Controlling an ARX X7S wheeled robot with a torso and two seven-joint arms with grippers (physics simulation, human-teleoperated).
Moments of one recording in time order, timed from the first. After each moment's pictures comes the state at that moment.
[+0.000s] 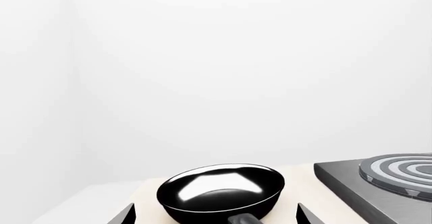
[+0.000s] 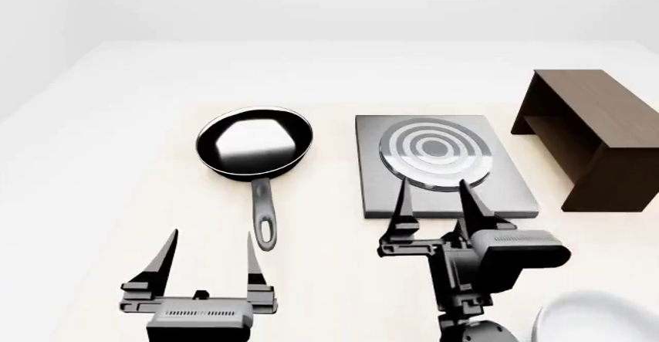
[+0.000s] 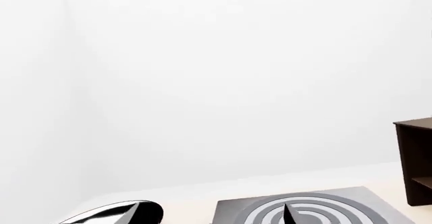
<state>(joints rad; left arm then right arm) -0.01 -0.30 0.38 -0.01 -0.05 0.37 -0.45 0.20 0.21 -0.28 0.01 0.35 -0.25 0.17</state>
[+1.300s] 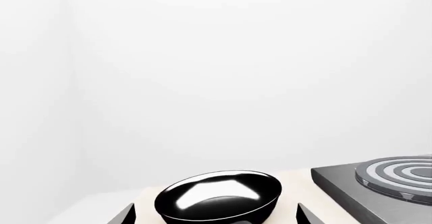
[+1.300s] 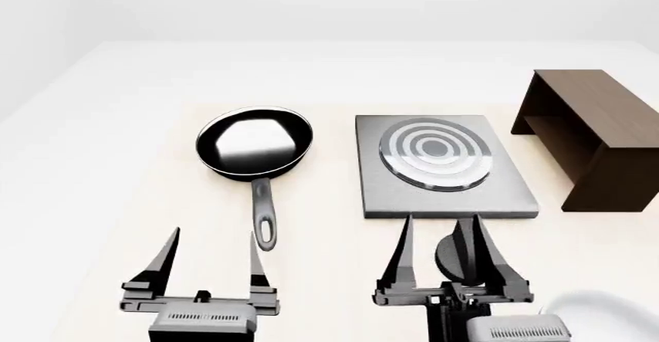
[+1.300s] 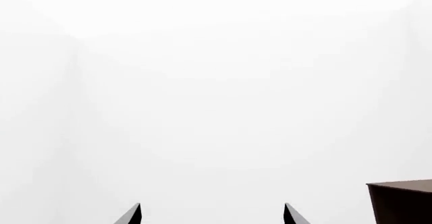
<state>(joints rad) -0.01 -0.32 0.40 0.01 -0.03 0.37 -0.47 0.10 0.11 -0.25 0.31 0.08 -0.86 0.19</state>
